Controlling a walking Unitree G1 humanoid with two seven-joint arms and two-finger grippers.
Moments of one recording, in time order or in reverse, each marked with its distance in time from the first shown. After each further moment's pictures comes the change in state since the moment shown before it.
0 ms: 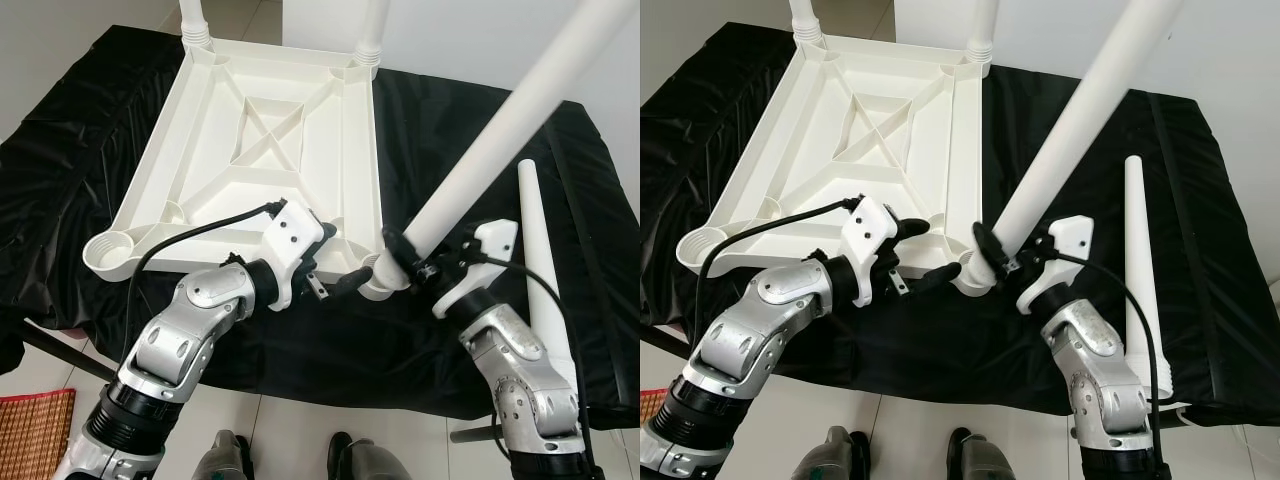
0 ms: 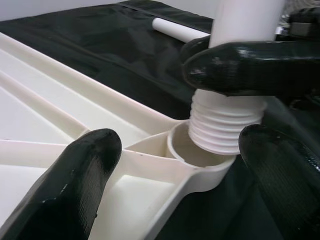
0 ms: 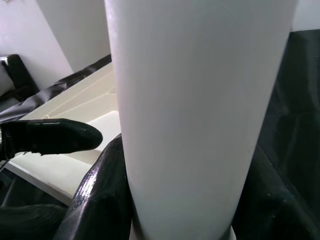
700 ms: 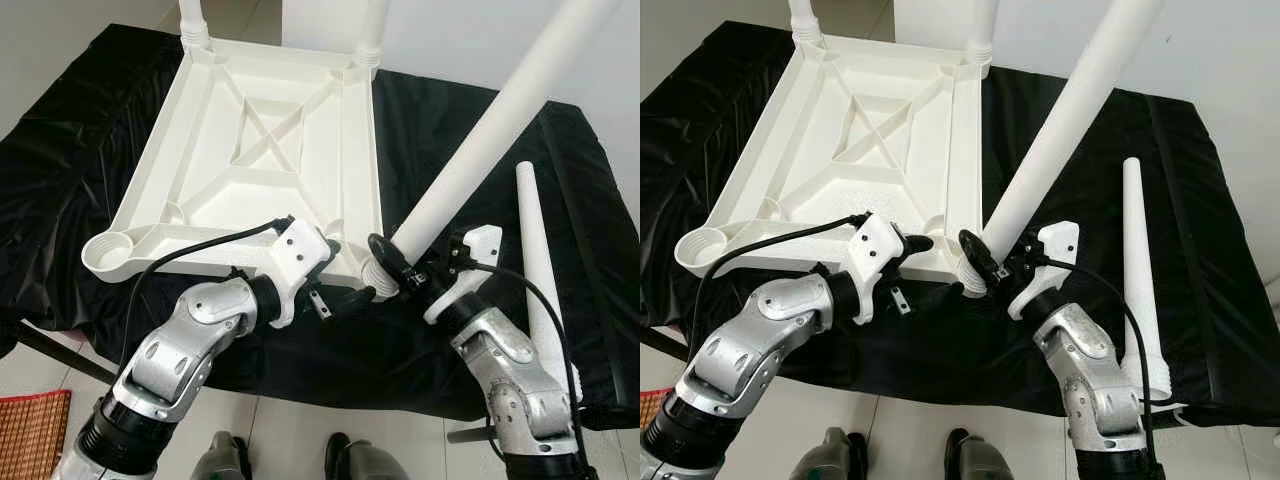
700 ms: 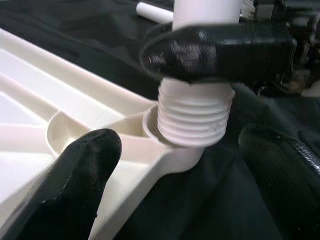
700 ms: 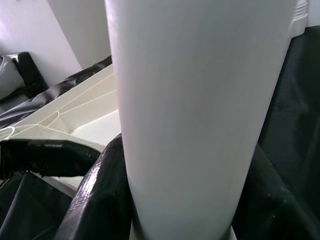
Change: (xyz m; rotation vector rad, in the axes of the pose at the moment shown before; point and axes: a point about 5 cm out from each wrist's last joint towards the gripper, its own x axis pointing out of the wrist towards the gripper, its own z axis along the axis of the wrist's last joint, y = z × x) left arm -0.006 -0.018 -0.008 -0.017 0.051 -0.050; right arm 0.003 0.002 -0.010 0.023 0.006 0.001
